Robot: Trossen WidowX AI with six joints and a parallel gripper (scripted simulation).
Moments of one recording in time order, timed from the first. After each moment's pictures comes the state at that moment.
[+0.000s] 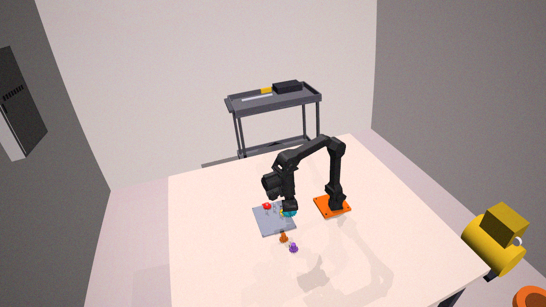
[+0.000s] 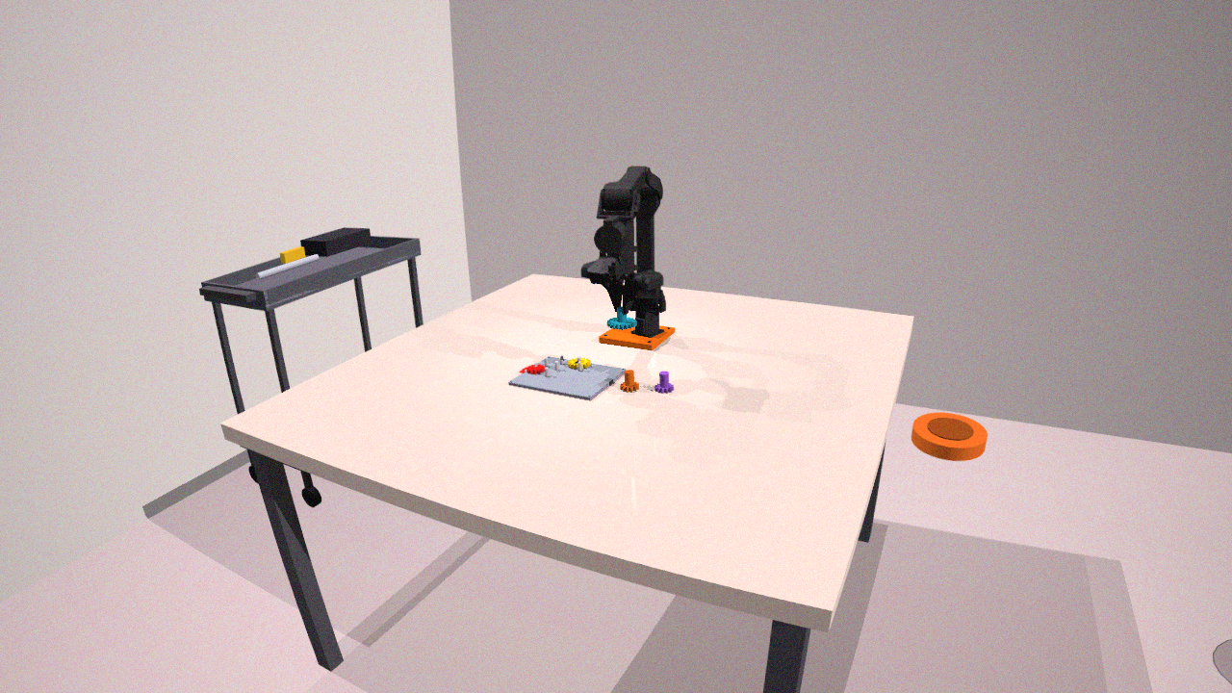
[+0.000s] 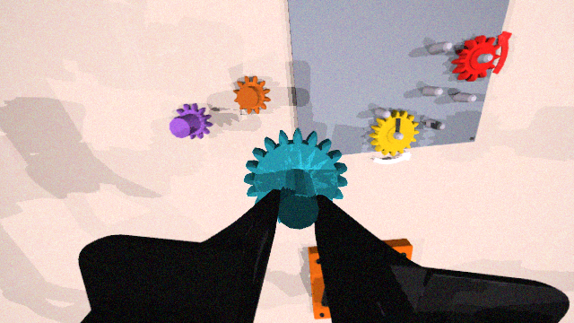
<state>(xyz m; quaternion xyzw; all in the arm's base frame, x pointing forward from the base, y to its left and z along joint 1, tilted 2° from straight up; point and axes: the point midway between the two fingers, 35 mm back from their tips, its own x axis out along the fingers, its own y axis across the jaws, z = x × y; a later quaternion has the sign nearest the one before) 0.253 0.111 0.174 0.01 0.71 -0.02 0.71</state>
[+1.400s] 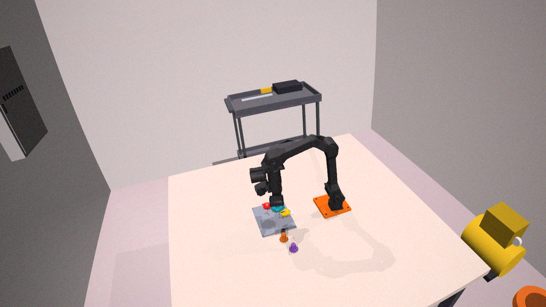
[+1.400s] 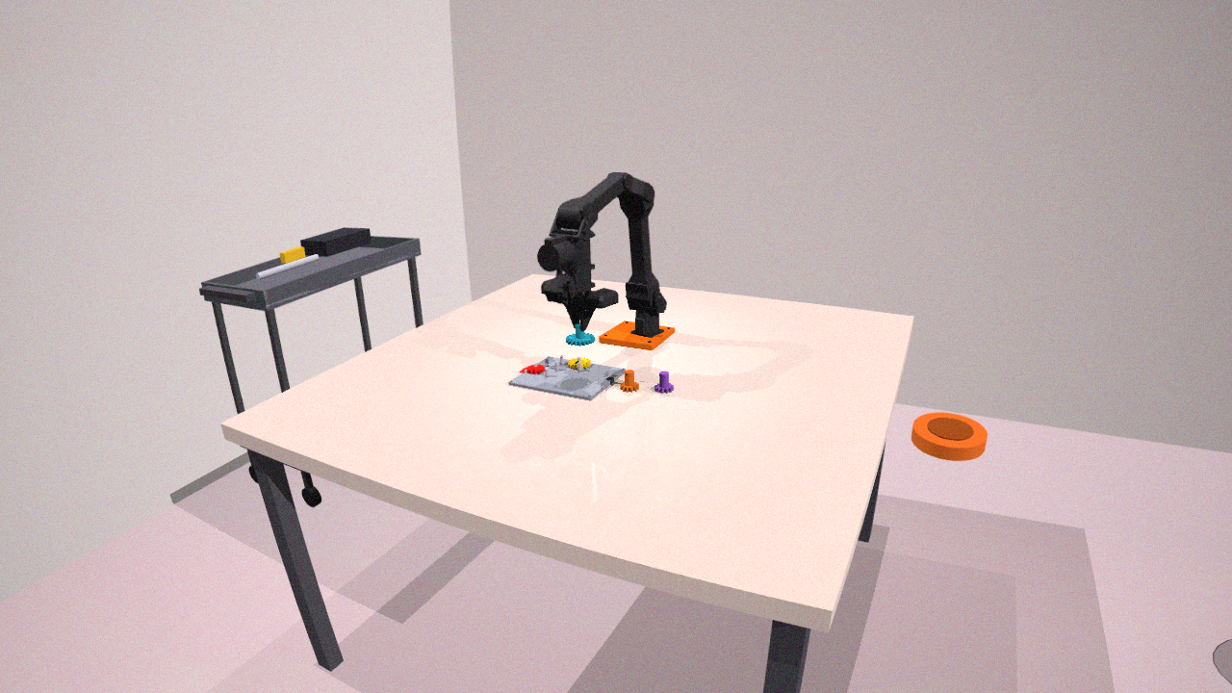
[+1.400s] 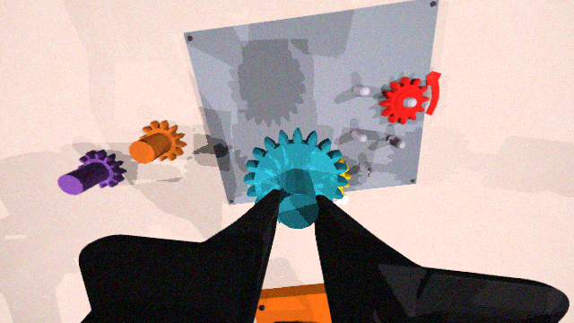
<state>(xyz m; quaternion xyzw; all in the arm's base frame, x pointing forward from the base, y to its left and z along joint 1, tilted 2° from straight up) 0.299 0.030 0.134 0.02 0.71 -0.03 0.71</state>
